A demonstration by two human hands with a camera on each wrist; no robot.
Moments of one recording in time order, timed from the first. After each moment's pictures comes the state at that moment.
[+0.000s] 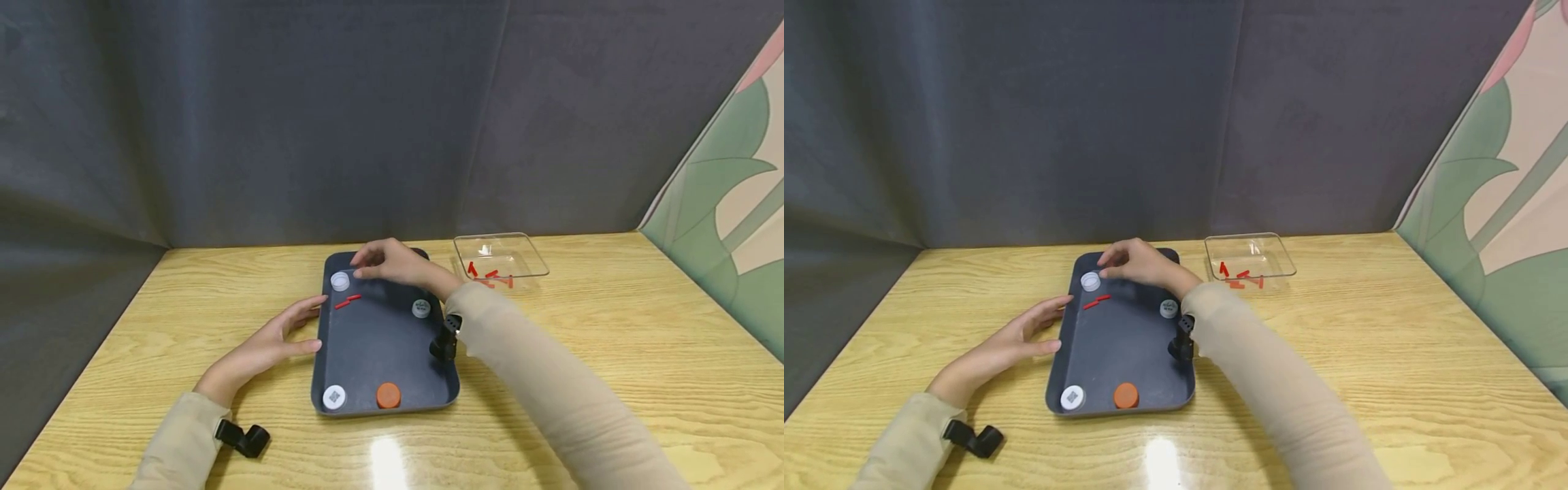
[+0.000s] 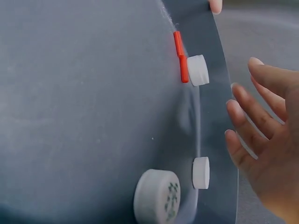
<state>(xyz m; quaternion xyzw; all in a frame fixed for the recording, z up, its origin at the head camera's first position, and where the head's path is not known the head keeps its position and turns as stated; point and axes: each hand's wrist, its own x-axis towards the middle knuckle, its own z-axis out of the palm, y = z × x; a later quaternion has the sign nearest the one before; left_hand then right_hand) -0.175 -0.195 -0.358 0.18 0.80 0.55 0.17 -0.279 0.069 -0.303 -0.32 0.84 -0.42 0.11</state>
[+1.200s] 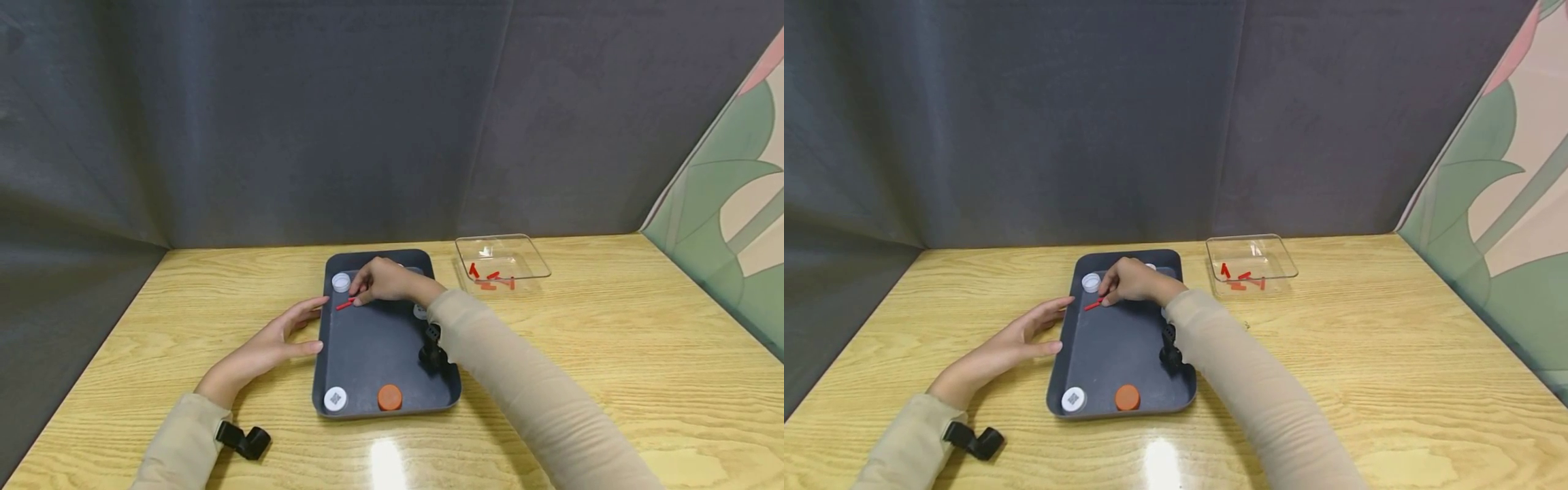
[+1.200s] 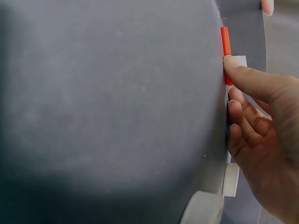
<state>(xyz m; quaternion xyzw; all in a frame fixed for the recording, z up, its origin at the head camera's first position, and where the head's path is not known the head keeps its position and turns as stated) -0.176 -0.194 -0.361 0.18 0.79 0.56 0.16 -0.285 0.051 -0.330 -0.33 0.88 -0.31 0.15</state>
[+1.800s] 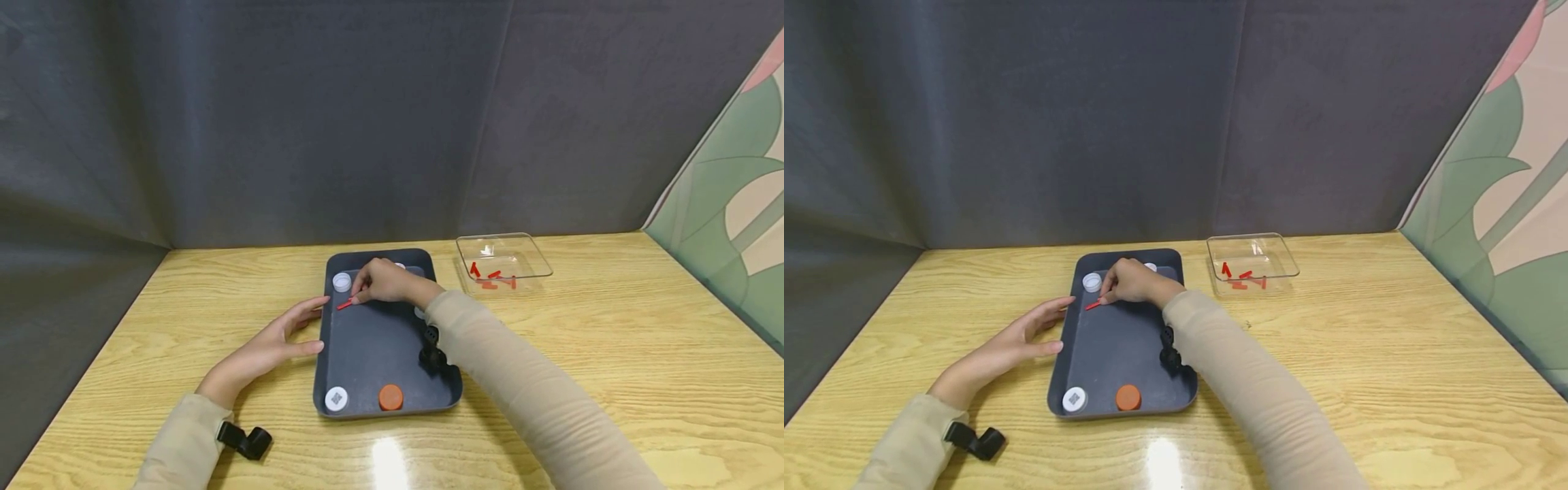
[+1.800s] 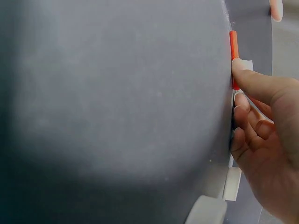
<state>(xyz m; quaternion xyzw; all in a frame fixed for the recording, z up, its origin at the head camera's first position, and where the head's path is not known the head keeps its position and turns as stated) -0.174 -0.193 -0.359 0.18 0.80 0.56 0.17 -0.283 0.047 -0.332 -0.32 0.89 -0.30 0.14</state>
